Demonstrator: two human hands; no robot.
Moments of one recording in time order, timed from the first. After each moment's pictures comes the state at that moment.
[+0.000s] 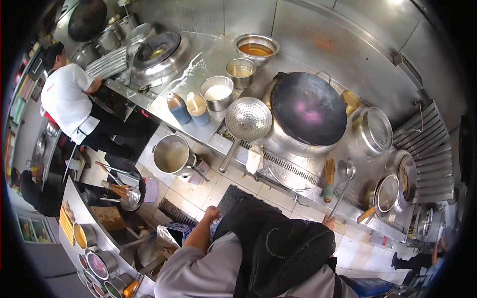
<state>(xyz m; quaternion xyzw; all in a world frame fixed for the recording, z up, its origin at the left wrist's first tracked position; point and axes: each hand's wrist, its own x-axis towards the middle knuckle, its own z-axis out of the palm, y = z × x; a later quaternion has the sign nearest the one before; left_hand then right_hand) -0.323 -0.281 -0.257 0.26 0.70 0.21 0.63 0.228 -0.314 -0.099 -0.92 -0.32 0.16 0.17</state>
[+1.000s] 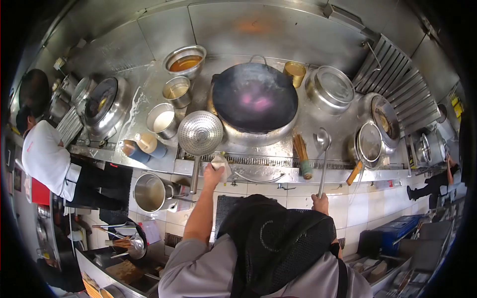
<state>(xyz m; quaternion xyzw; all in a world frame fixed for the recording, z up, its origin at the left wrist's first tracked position) -0.182 -0.030 -0.127 0.62 0.66 0.22 0.36 0.208 -0.321 -0.047 -0.89 -0.20 0.28 0.30</state>
